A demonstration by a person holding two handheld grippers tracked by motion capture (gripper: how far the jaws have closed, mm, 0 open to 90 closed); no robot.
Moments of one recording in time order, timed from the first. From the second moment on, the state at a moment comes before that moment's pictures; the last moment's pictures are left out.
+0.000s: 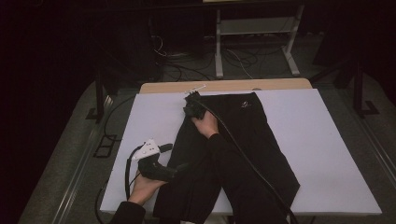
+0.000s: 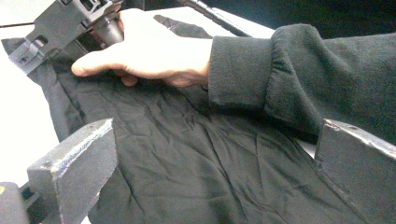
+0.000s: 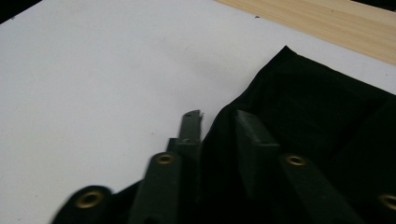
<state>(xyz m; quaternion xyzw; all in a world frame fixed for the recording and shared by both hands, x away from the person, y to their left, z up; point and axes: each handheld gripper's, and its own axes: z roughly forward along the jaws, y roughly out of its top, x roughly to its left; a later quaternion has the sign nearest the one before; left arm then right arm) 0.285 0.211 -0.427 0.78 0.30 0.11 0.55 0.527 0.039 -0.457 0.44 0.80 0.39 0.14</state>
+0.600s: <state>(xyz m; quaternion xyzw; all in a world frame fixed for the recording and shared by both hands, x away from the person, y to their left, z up) 0.275 0.221 -0.429 0.80 0.34 0.10 0.48 0.512 0.038 -0.451 0.42 0.80 0.39 0.16</state>
